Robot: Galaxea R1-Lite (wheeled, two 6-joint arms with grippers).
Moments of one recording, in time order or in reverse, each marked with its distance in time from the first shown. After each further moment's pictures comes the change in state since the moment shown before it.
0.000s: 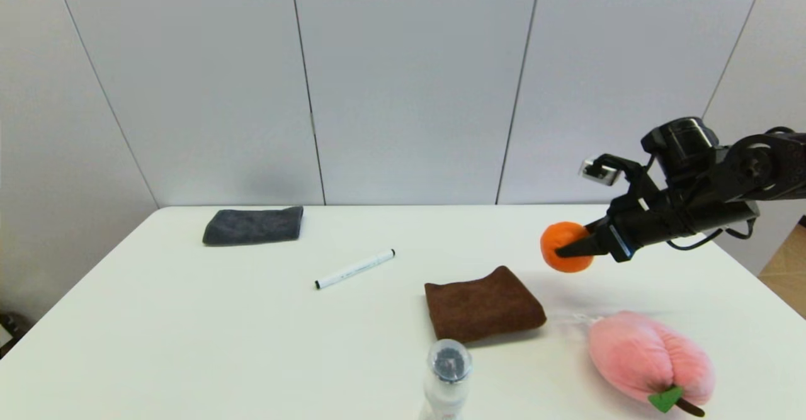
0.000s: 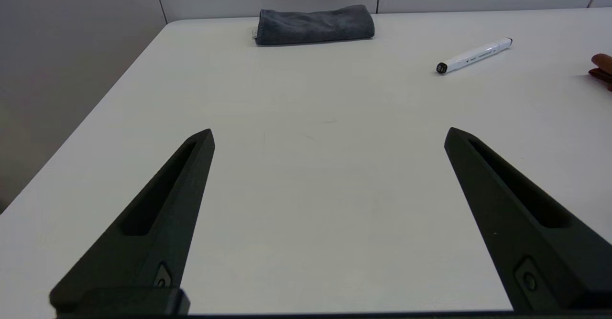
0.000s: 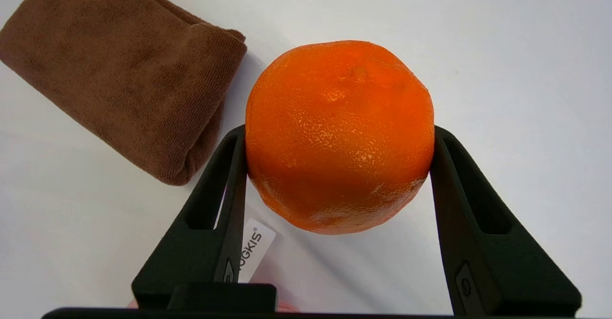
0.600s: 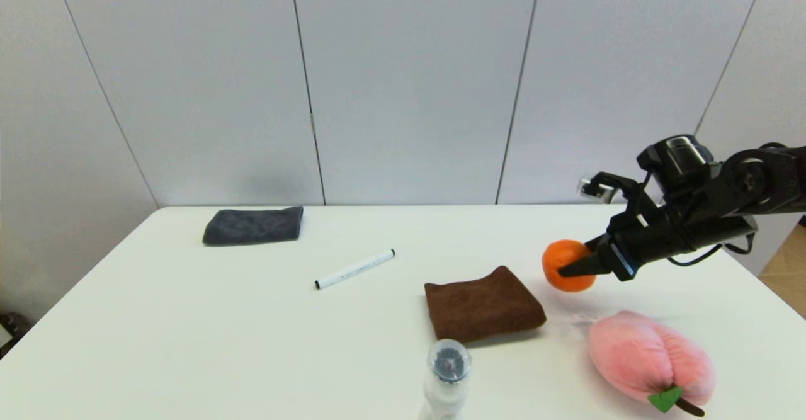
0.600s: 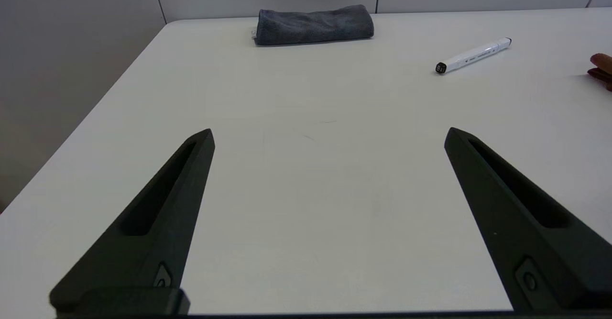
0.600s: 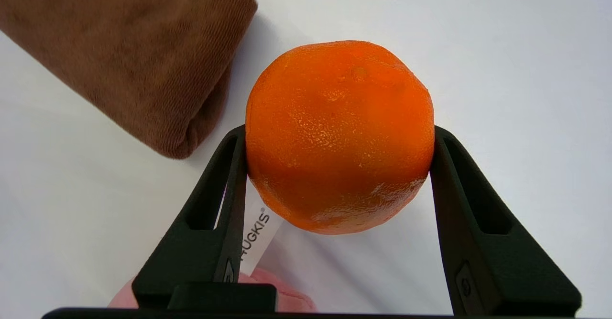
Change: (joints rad) left arm 0.000 0.000 0.000 0.000 0.000 0.000; right arm 0.002 0.006 0.069 0.000 0.000 -0.046
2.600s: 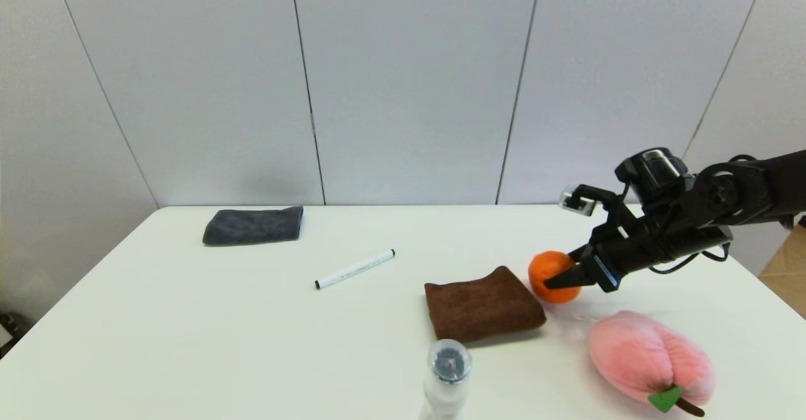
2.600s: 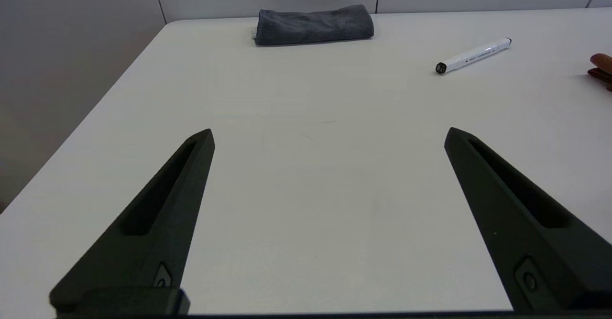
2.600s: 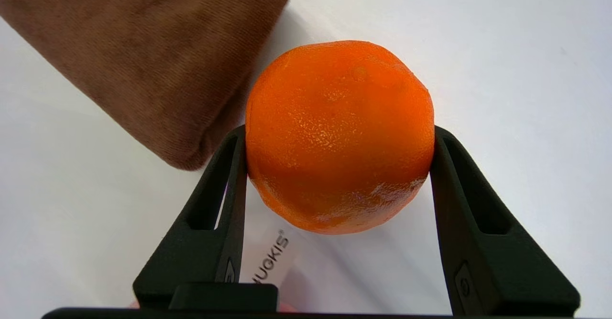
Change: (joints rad) left arm 0.000 0.000 0.000 0.000 0.000 0.000; right arm 0.049 0.040 0.022 -0.033 0.008 -0.014
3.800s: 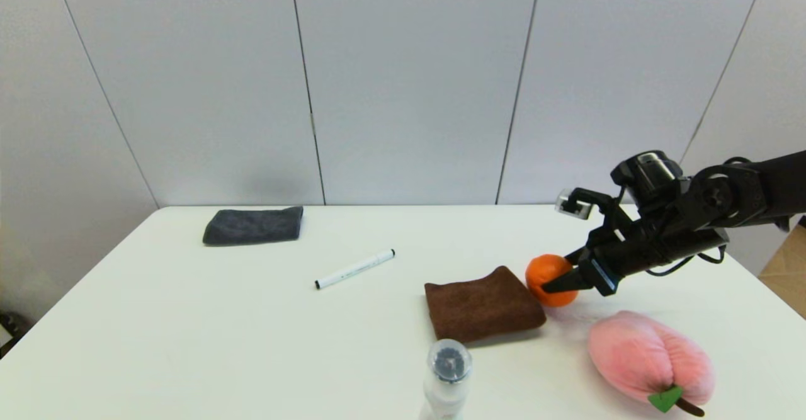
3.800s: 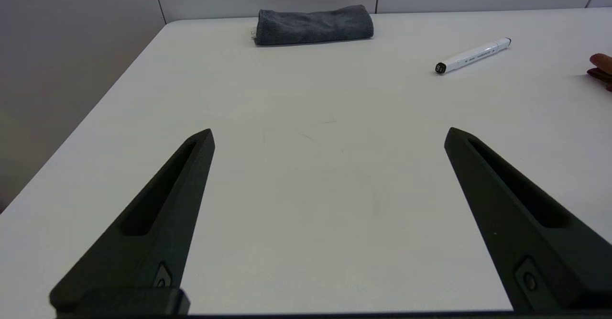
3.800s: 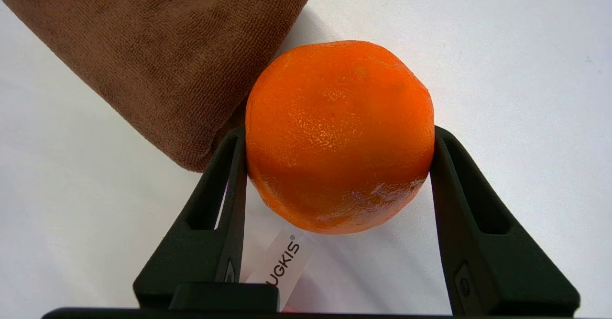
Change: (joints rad) left arm 0.000 0.000 0.000 0.000 0.000 0.000; right arm 0.009 0.006 0.005 0.003 0.001 -0.017
